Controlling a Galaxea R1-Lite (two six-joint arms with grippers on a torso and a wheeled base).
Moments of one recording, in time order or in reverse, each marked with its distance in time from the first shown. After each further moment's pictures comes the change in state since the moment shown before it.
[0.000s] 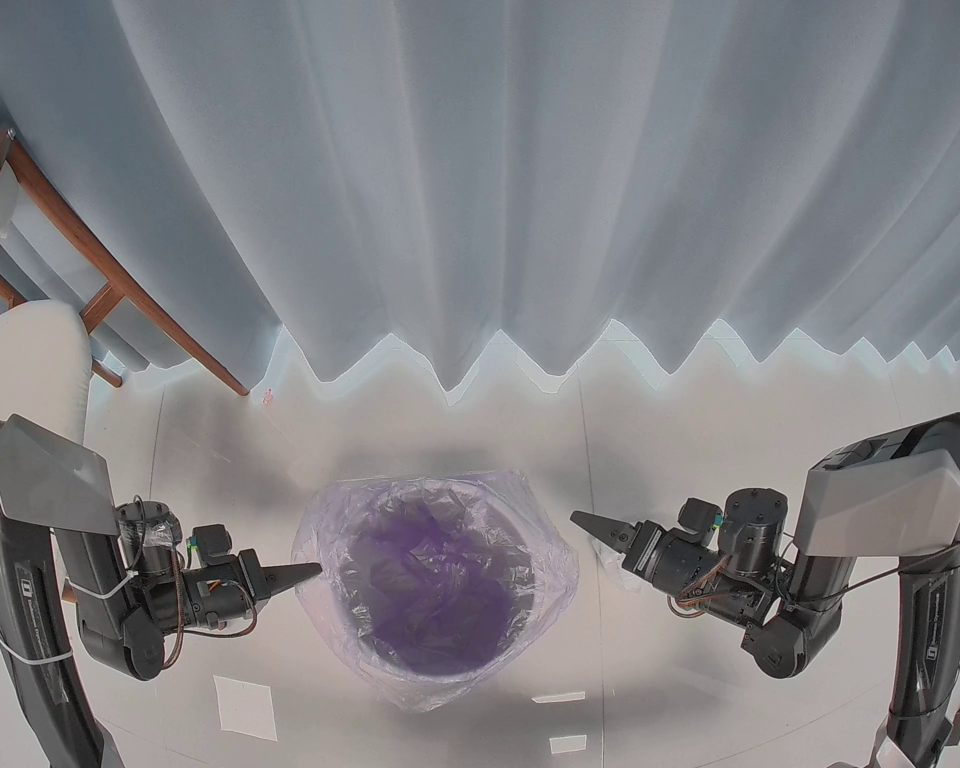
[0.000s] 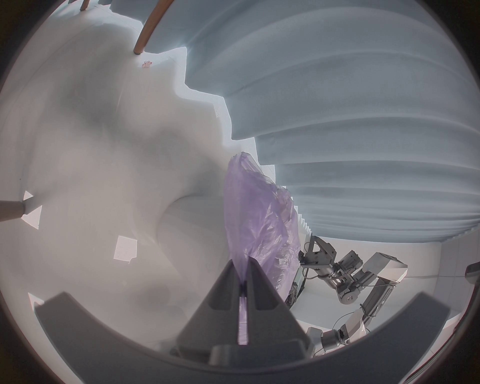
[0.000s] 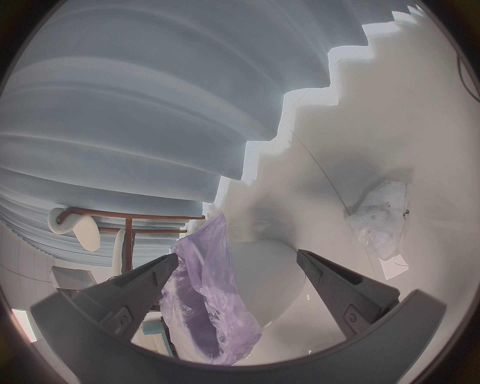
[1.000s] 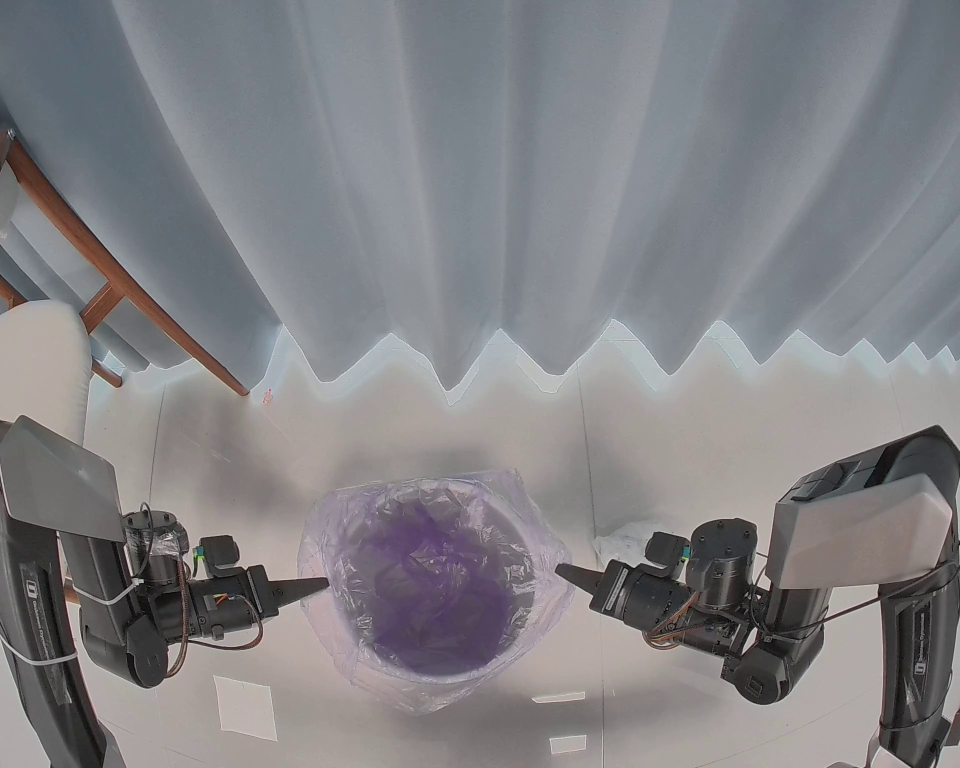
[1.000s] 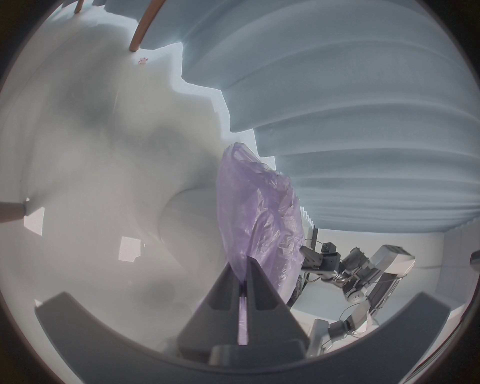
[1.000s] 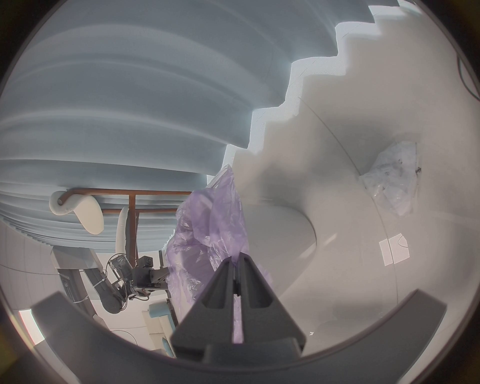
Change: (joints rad) left arm -0.021 0.015 0.029 0.000 0.003 0.082; right arm 0.110 0.039 0.024 0.000 -0.012 0.013
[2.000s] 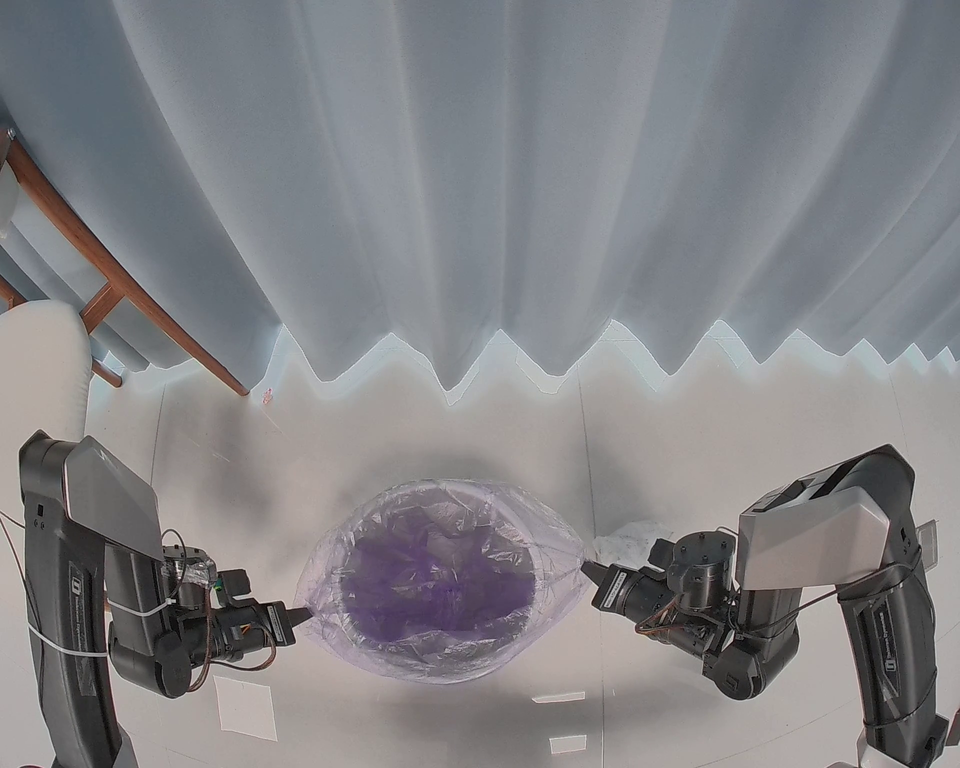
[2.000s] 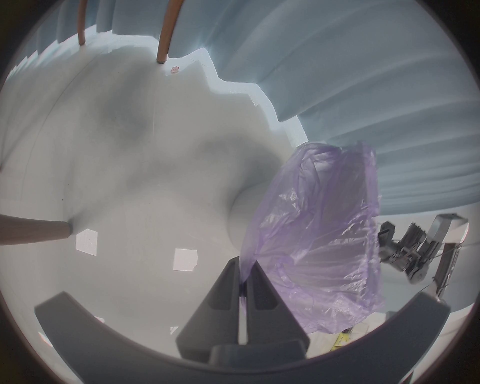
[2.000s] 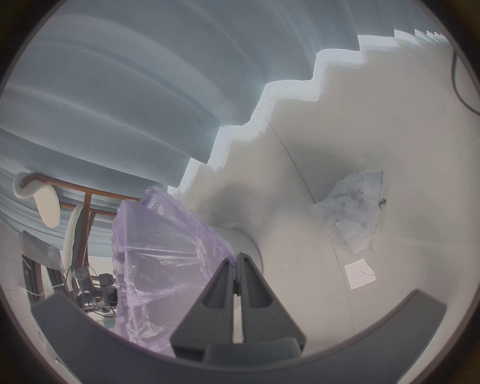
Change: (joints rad) left arm 0.011 0.218 -0.042 0.000 0.293 0.272; right arm -0.058 0.164 -0.099 0.000 -0.182 -0.150
